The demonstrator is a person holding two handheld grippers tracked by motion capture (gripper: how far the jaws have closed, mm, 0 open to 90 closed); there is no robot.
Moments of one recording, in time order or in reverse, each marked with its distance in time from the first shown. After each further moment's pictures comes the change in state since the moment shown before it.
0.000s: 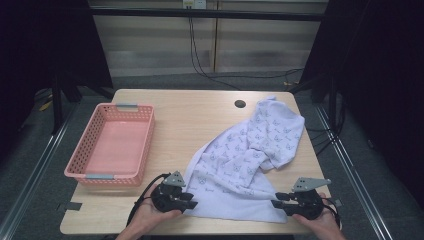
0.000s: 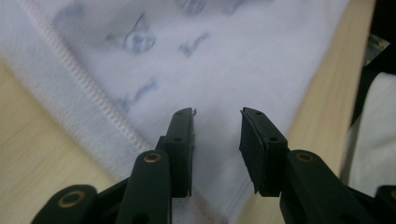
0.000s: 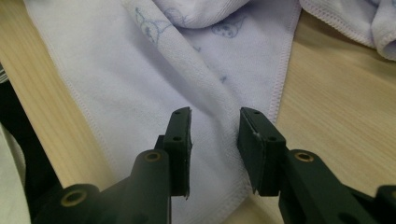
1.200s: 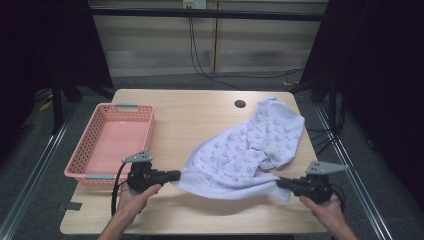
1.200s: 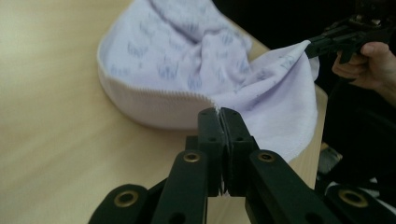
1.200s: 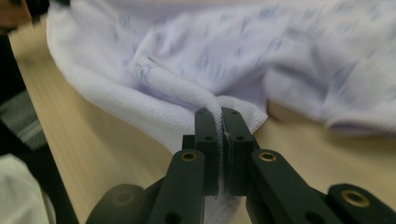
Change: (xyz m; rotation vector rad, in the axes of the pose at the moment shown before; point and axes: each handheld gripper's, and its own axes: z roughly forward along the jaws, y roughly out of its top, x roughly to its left) left arm 0.034 0.017 -0.066 -0.421 -0.055 -0.182; right arm -0.023 0.039 -0.035 -0.232 0.054 0.080
